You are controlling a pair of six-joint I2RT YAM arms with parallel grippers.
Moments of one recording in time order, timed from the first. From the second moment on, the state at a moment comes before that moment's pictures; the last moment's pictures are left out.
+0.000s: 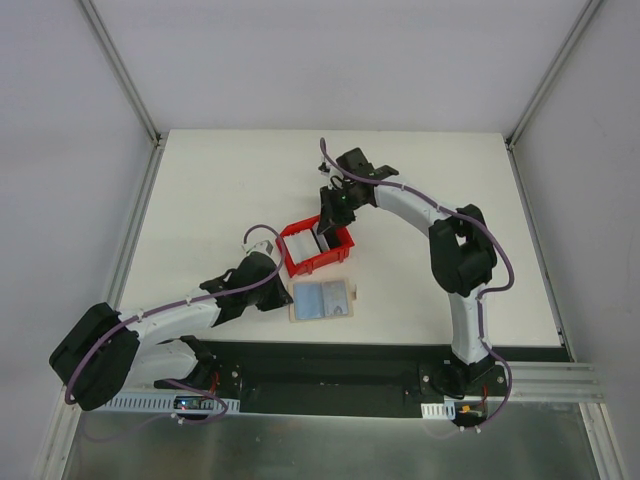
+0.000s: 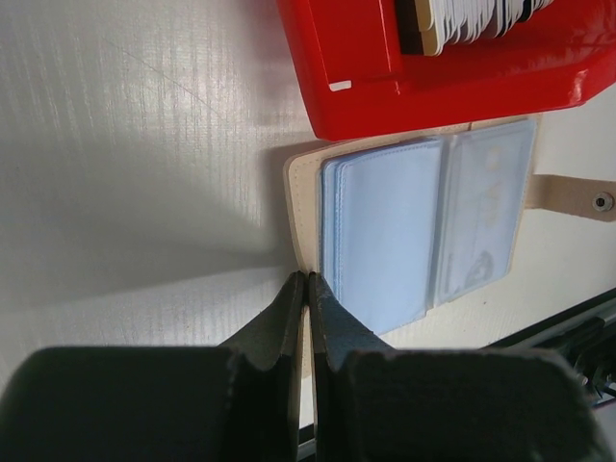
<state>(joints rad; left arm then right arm) -0.72 1.13 0.39 -0.10 0.02 -0.92 0.59 2.08 1.68 -0.66 -0.48 0.32</state>
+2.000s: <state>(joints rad) -0.72 1.15 0.39 -0.10 0.03 -0.92 0.58 2.06 1.65 -0.68 -0.45 0.29</state>
